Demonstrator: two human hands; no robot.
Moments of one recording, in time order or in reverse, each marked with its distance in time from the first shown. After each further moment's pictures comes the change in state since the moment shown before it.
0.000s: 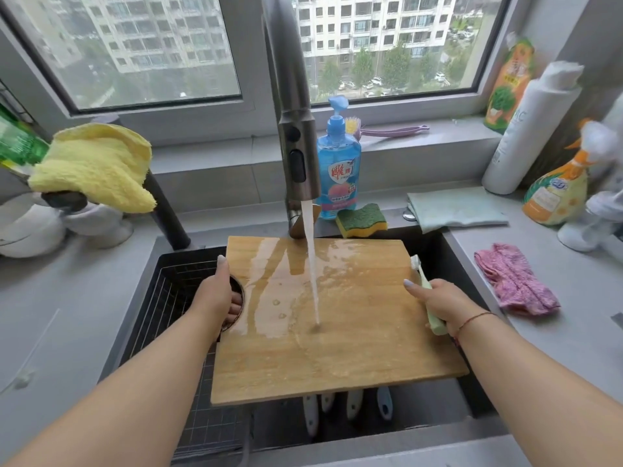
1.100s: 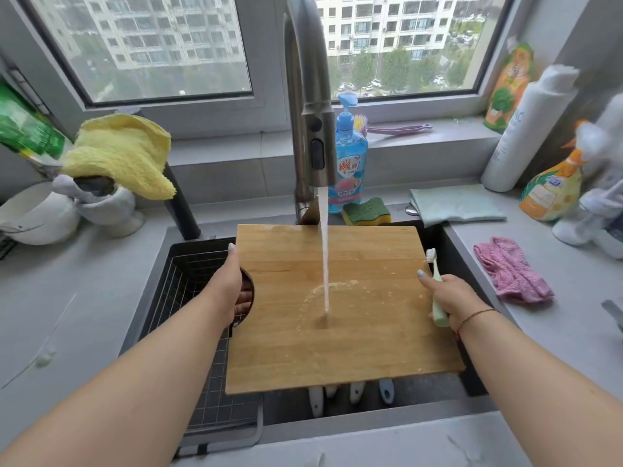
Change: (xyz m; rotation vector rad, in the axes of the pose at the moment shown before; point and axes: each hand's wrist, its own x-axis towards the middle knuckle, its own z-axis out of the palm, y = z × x) left_hand -0.011 -0.002 -0.010 -0.274 -0.166 -0.063; right_hand -0.009 0.010 0.004 0.110 0.129 0.004
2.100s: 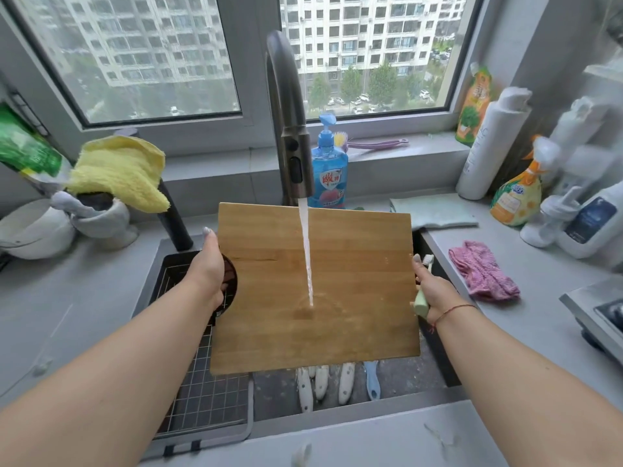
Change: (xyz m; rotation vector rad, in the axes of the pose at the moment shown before) left_hand -0.035 0.040 0.004 -0.150 0.071 0.160; right_hand 0.006 0.008 -0.010 0.462 -0.031 0.043
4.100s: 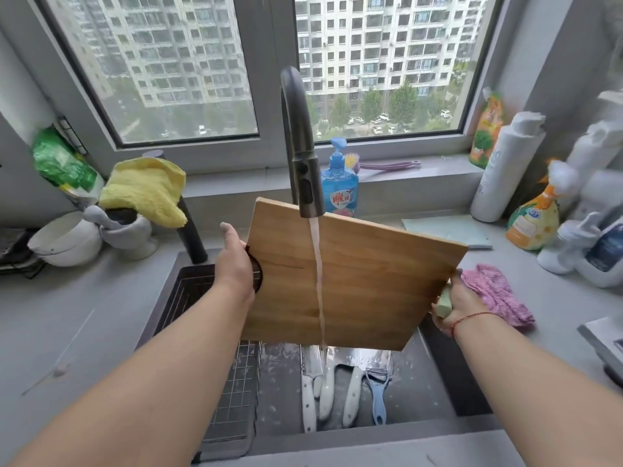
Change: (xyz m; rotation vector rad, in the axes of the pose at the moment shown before) left_hand -0.047 0.027 0.044 -0.171 0.107 0.092; right_hand 0.000 -0.038 -0.009 0.422 -0.025 0.181
